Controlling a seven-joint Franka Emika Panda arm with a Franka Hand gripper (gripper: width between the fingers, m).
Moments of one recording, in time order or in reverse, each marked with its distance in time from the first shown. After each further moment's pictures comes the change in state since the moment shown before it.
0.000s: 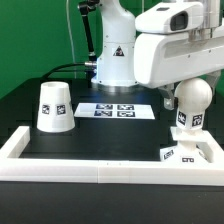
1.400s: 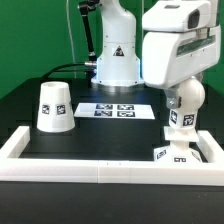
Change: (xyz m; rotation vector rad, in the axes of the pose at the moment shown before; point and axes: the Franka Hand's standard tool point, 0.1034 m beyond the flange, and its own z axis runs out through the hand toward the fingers) arm -0.007 0.009 -0.002 -0.025 -0.020 -0.076
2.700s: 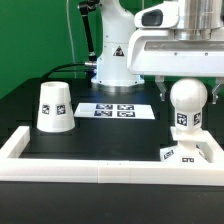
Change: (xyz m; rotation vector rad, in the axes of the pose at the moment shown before) arm 0.004 -0.010 0.001 0.005 -0.008 1.141
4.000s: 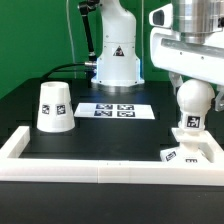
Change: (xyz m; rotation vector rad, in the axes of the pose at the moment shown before) arm -0.003 -0.015 0.002 0.031 -0.035 0.519
